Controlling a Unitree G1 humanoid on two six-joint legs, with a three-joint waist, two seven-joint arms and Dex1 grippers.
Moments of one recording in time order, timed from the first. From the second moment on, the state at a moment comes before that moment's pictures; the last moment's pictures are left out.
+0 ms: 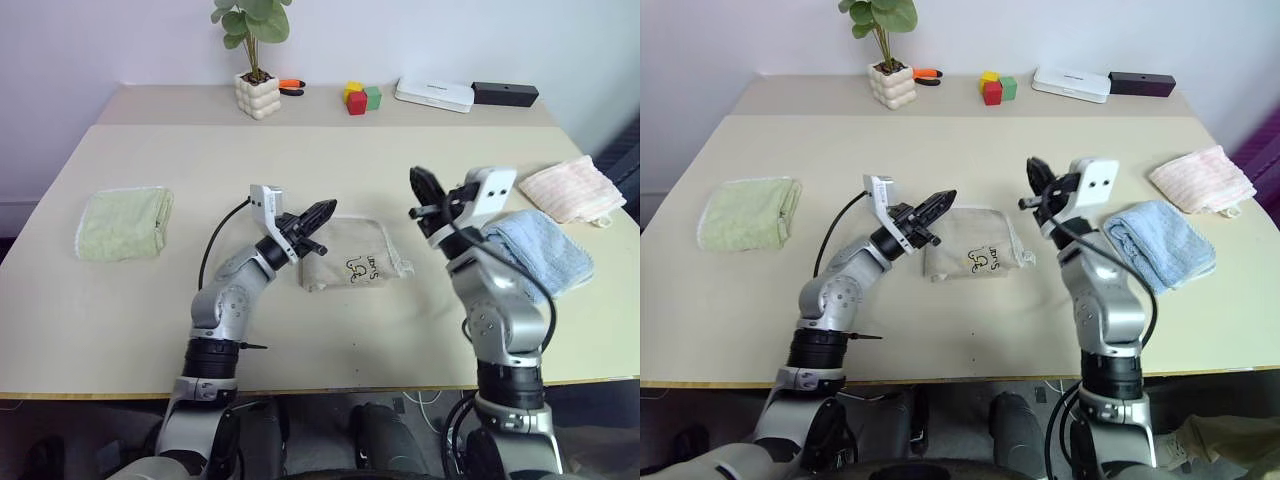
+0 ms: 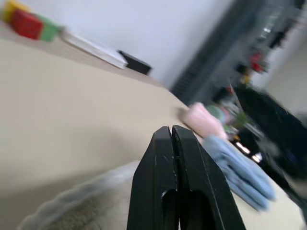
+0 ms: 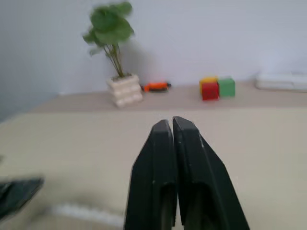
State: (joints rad) left arm -0.49 -0.01 0.05 0.11 -0.54 0.43 -0.53; right arm -0.30 -0.13 -0.07 -0.25 0.35 0.36 0.19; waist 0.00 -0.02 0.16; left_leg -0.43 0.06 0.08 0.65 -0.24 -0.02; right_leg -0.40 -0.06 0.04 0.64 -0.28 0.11
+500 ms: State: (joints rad) left arm -0.49 0.00 0.00 0.22 -0.41 0.42 -0.45; right arm -0.26 -0.09 0.15 -0.08 0.12 0.40 0.13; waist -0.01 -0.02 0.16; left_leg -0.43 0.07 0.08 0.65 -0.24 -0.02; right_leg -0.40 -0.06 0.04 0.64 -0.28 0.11
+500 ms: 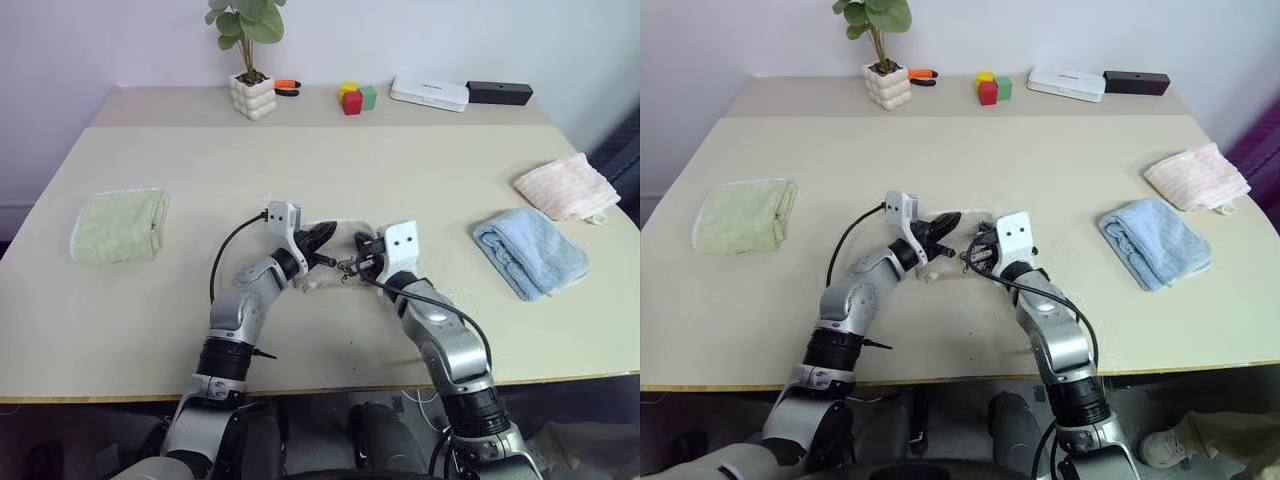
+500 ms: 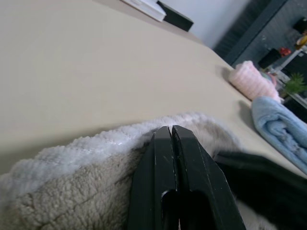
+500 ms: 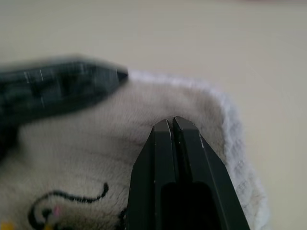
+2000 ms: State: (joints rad) left arm -0.51 0.39 0.14 0.06 -0.62 0.45 -0.93; right arm -0.45 -0.20 -0.32 -0.13 0.73 0.82 0.27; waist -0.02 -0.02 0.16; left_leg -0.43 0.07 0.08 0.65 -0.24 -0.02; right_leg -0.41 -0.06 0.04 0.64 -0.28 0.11
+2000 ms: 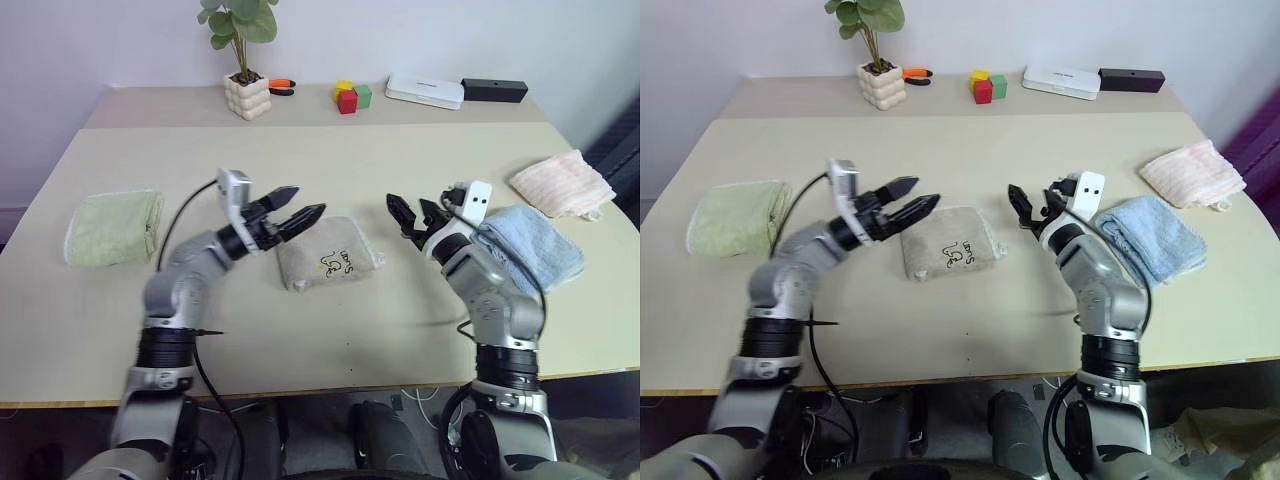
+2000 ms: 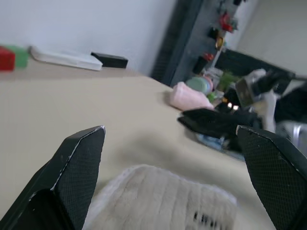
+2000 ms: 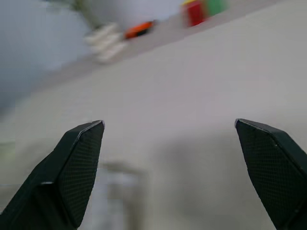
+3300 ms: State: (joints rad) left arm -0.28 0.67 0.21 0.01 -0.60 0.27 -1.21; right arm -0.53 -0.19 -0.13 0.05 0.72 1.20 0.33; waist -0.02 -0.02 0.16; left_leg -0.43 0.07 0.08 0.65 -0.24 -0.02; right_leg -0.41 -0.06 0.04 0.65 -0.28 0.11
